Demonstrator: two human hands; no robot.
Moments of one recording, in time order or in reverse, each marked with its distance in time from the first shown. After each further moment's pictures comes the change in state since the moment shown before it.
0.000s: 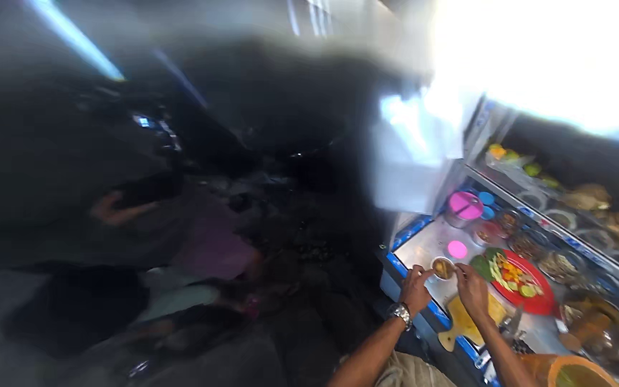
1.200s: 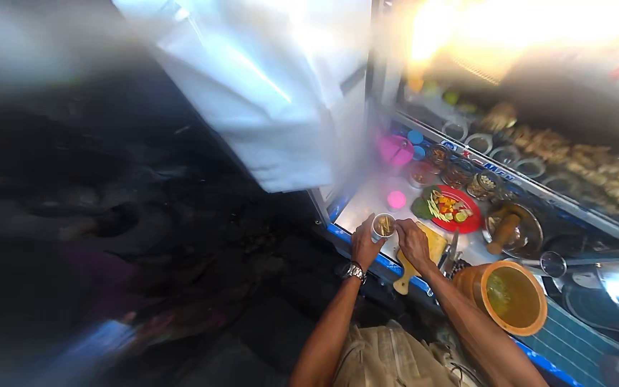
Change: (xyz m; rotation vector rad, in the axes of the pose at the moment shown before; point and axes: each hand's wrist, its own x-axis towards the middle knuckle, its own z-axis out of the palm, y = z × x) left_hand 0.043 -0.004 0.029 0.024 -0.044 -0.042; right_hand -0.013 0.012 0.002 -0.044 -0.073 0.106
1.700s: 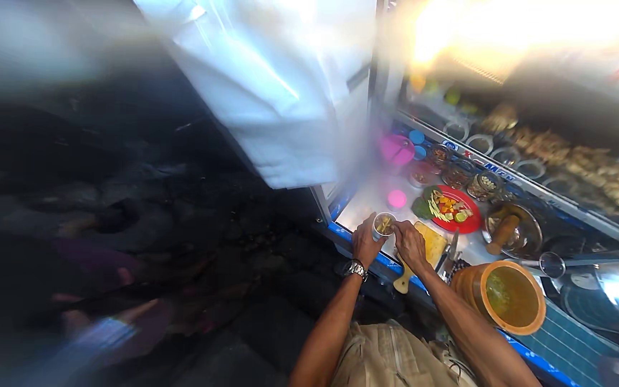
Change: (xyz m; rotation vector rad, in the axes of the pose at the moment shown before) left_hand 0.001 -0.001 0.003 0.024 0.007 -0.005; right_hand -0.005 -0.009 0.008 -0.042 0.016 0.006
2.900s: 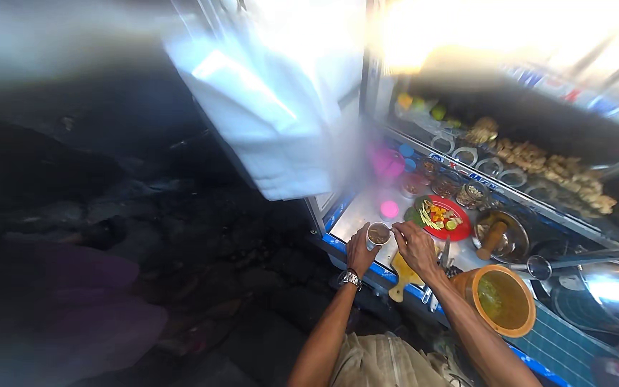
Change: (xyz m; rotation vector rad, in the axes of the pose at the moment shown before) left_hand 0.000 0.003 -0.006 0.015 -0.027 0.017; right_hand -0.013 -0.023 -0.064 -0.042 0.208 -0.265
